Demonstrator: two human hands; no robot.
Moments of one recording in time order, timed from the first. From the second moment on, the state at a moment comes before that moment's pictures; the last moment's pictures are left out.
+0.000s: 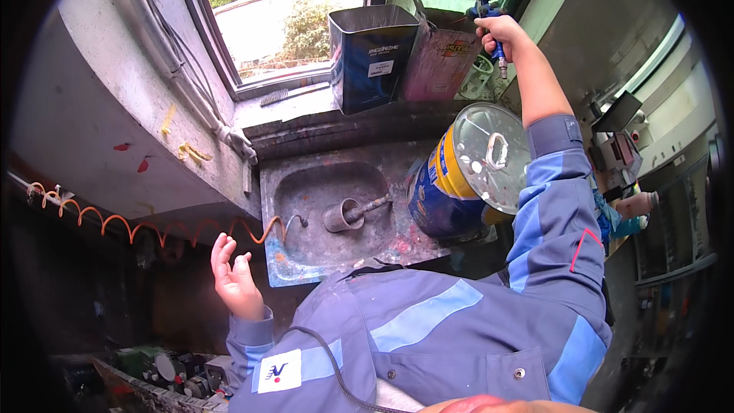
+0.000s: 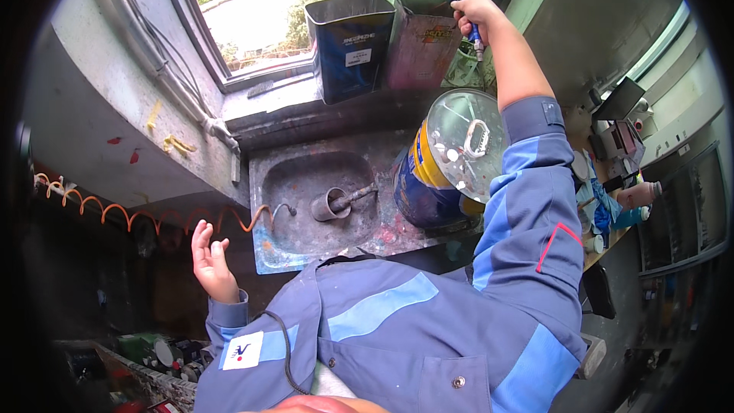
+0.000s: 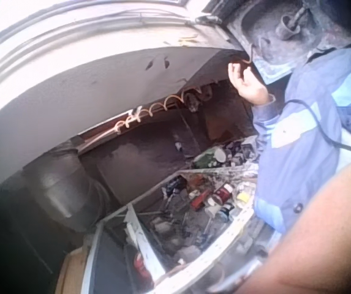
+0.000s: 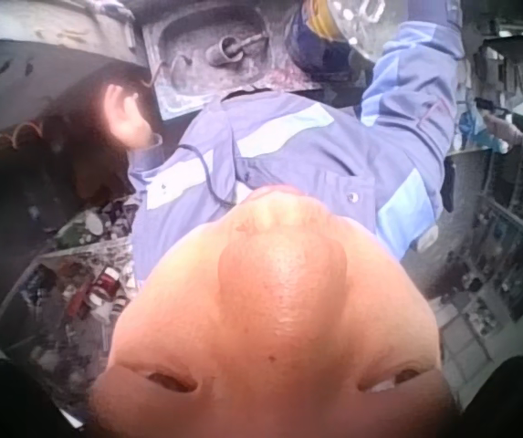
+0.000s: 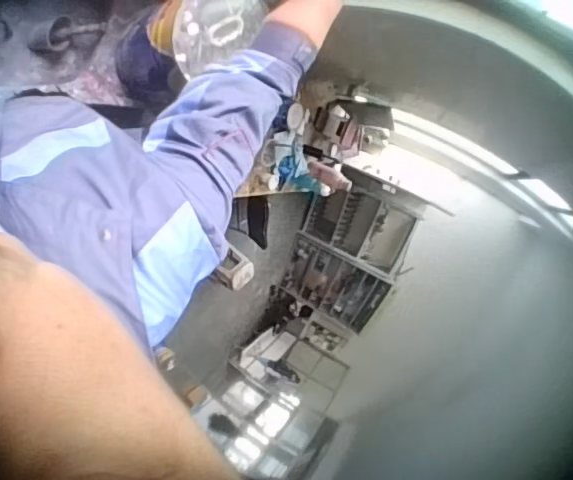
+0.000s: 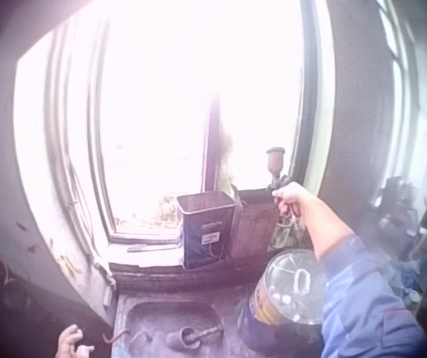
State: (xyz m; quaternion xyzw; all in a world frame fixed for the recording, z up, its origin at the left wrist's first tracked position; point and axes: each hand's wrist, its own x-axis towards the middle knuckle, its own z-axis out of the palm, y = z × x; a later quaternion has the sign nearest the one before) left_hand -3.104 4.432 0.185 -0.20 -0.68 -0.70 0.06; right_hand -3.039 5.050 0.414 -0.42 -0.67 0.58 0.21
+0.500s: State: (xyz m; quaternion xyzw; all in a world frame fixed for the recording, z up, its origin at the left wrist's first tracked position) left_hand -3.107 4.442 0.189 -0.19 -0.67 -0.71 0.03; right_hand -3.022 5.052 0.416 -0.39 -0.70 0.57 0.21
